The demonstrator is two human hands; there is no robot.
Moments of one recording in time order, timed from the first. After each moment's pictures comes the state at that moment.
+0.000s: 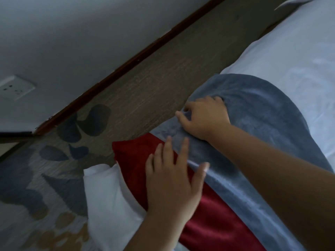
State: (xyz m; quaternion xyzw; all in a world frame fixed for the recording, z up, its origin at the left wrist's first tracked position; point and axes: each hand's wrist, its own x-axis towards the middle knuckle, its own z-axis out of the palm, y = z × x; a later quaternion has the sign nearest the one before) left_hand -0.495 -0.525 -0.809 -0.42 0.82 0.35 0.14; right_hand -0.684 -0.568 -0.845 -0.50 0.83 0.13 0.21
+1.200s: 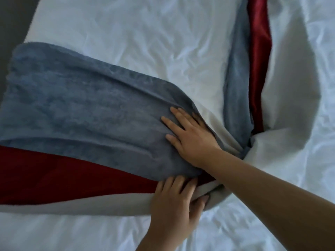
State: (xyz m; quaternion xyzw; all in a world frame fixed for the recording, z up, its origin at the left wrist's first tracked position) left_hand -0.526 -0.072 -0.798 -0.03 0.95 0.31 0.07; right_hand -0.706 -0.006 -0.812 -0.34 0.91 -0.08 0.24
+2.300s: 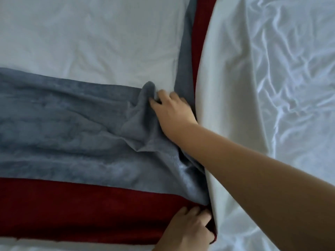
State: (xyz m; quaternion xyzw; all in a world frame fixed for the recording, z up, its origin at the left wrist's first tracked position) left_hand -0.534 0.051 -0.810 0.14 0.90 0.28 0.30; right_hand -0.775 0.045 -0.791 -0.29 0.94 -0.05 0.15
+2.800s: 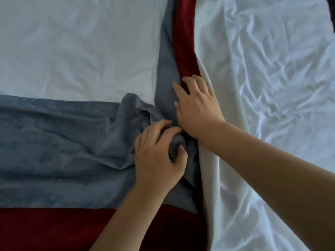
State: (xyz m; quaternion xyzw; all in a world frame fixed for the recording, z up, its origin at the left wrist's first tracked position) left_hand -0.691 0.019 -0.788 -0.02 0.95 0.32 -0.05; right_hand -0.814 0.136 -0.789 -0.17 0.98 -0.09 0.06
